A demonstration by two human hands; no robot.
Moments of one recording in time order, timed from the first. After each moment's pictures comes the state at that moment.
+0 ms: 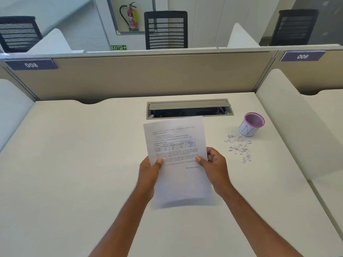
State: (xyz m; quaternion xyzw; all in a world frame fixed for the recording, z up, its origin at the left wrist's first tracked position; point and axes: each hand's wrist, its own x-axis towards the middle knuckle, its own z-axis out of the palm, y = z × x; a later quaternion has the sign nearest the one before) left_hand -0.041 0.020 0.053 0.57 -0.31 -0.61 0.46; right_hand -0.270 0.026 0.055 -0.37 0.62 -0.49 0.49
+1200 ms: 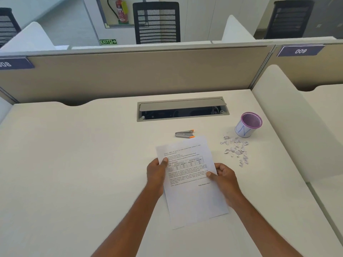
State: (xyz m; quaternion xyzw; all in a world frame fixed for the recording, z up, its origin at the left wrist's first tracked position) left_hand -0.095 -0.039 -0.015 0.65 -0.23 -0.61 0.39; right_hand -0.335 0.025 -0.001 -0.28 0.70 -0.40 0.52
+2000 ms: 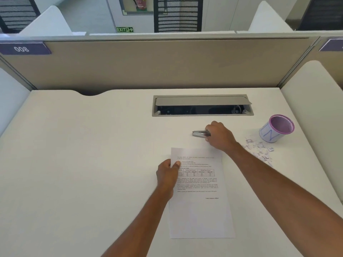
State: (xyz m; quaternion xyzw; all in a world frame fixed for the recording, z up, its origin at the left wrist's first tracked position) left_hand -0.081 -0.051 -0.038 0.72 -0.28 -0.54 0.32; right_hand -0.310 -0.186 -0.009 -0.74 0.66 0.01 0.14
